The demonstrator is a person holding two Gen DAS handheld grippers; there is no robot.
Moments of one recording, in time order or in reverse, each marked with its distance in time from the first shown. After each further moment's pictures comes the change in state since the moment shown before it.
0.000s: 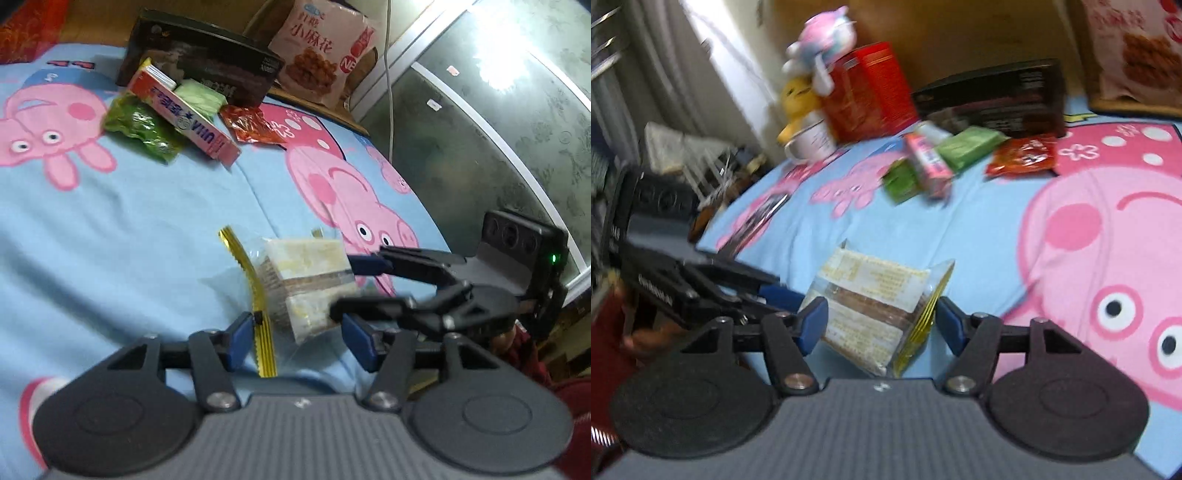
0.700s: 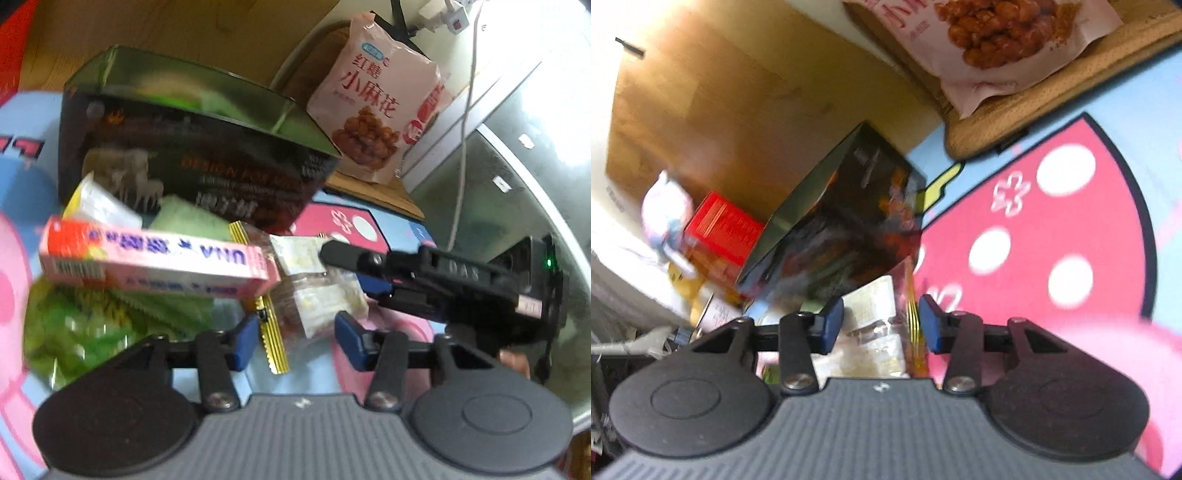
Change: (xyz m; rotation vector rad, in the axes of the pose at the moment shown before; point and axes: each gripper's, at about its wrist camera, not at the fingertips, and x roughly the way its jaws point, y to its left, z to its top) left arm 0.098 0.025 0.154 -0.090 -0.070 0.066; right arm 0.037 -0.170 0.101 0.552 -0.178 -0.088
